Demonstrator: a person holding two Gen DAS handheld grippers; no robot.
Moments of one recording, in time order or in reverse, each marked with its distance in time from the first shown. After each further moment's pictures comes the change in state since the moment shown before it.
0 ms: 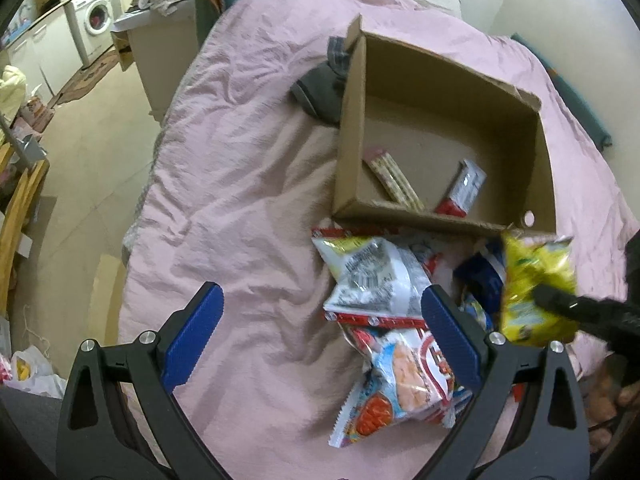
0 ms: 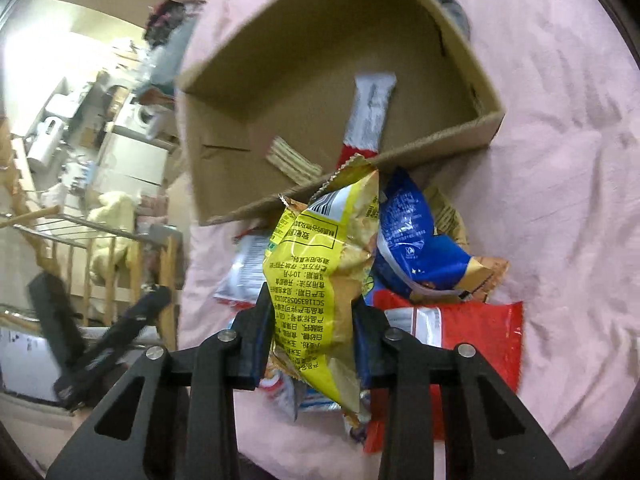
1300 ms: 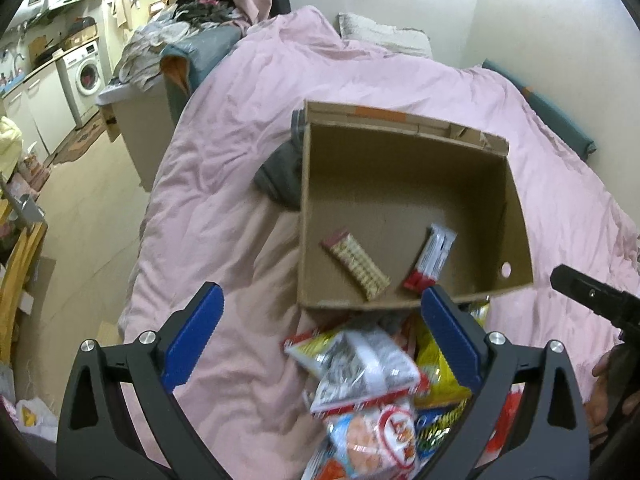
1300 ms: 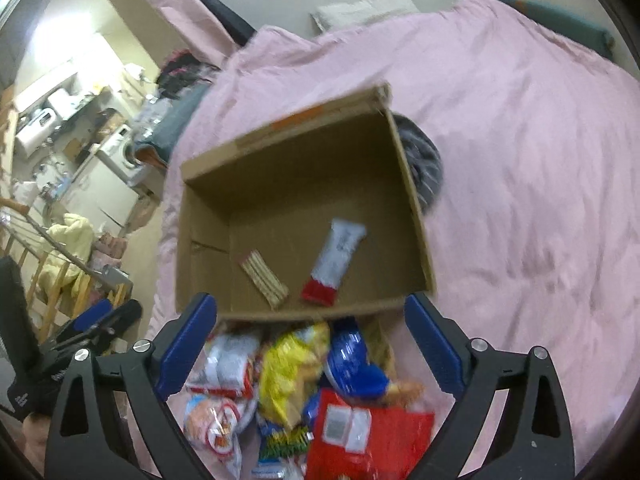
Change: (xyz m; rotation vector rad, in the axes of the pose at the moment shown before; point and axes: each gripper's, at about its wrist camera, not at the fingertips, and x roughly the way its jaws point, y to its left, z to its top) left arm -0.024 -0.038 0.038 0.087 -0.211 0.007; right arm -0.034 0.018 0.026 -0.136 -0.278 -0.224
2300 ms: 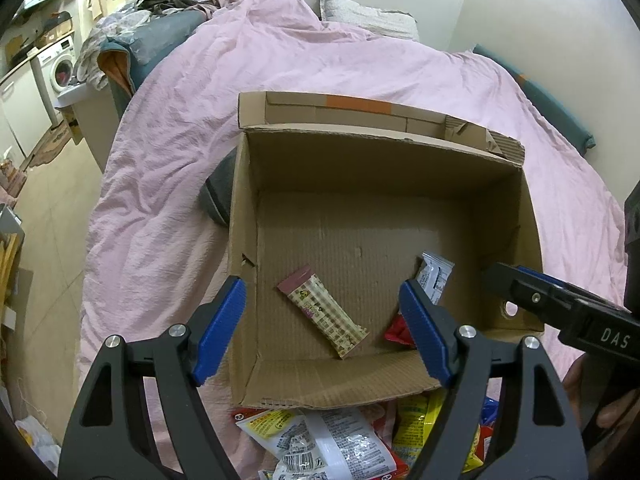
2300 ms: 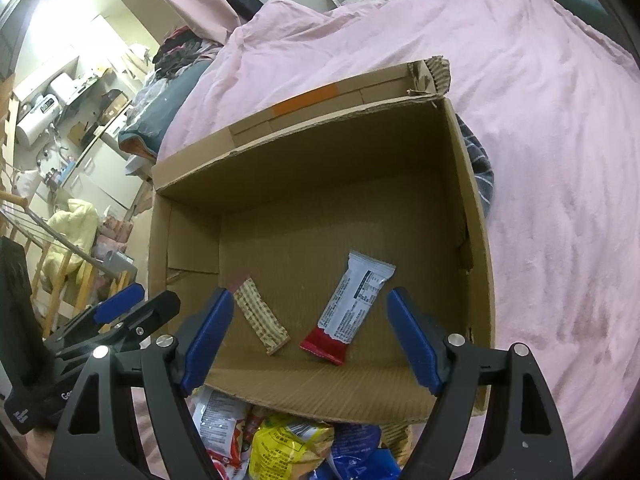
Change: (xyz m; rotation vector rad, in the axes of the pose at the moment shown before) left arm 0.080 -0.036 0.050 0.023 0.046 -0.064; right arm 0.081 0.005 0.060 -0.057 0.055 0.060
